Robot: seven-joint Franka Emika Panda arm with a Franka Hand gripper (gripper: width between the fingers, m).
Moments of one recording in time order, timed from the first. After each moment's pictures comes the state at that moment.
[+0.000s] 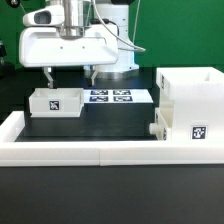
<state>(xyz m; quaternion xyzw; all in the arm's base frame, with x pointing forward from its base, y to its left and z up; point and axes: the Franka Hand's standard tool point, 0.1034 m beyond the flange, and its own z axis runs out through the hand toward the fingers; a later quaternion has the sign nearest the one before) 0.417 -0.109 0.048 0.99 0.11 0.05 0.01</state>
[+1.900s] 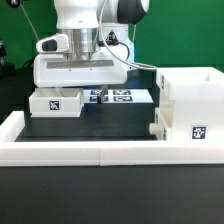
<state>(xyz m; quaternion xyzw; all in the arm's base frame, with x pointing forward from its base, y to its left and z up) 0.389 -0.090 0.006 1.00 0.02 0.01 -0.01</state>
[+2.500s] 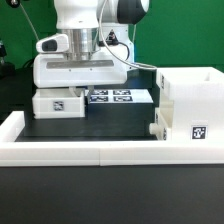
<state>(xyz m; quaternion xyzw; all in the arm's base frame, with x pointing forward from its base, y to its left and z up) 0.389 -0.090 0.006 1.00 0.02 0.01 -0.01</state>
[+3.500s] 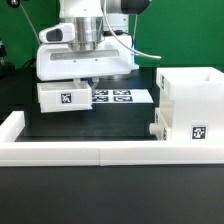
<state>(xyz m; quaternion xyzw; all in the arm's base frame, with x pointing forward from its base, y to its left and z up) 0.416 -0.074 0.035 0.99 0.10 0.03 -0.01</state>
